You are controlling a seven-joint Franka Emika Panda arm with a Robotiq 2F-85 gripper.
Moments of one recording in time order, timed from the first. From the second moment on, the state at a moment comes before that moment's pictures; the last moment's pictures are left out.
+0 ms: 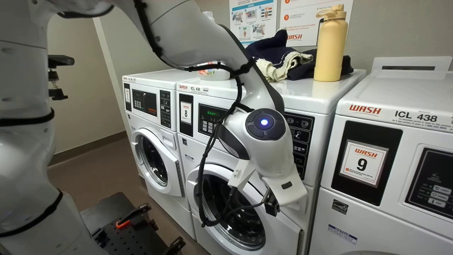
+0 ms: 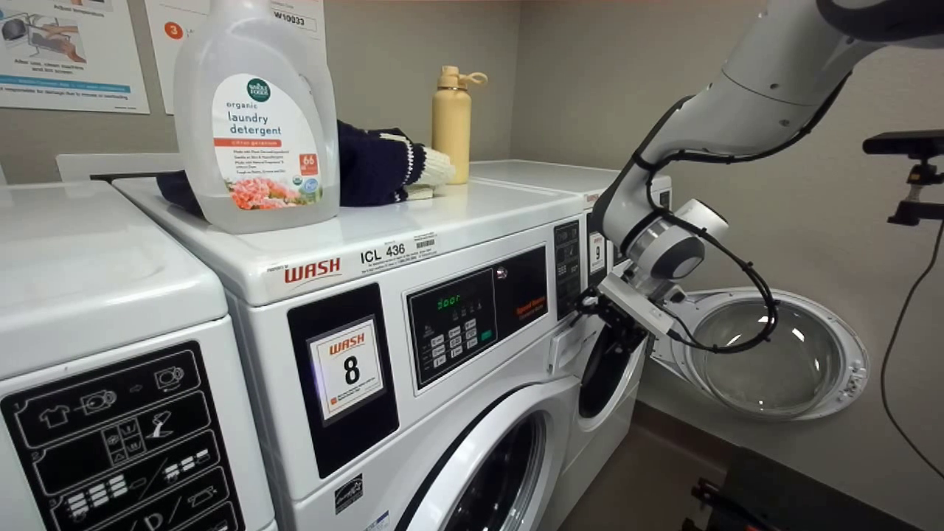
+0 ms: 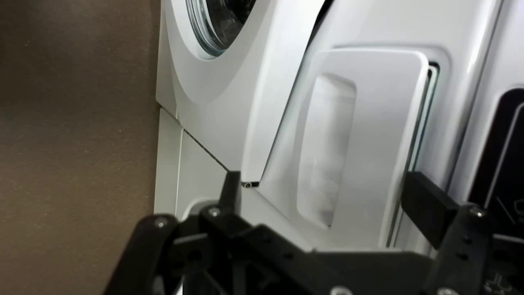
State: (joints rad) arm -0.32 0.31 -0.23 -2.35 1.33 2.78 -0.35
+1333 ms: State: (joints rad) arm -0.32 0.34 -0.22 -2.33 1.35 2.77 -0.37
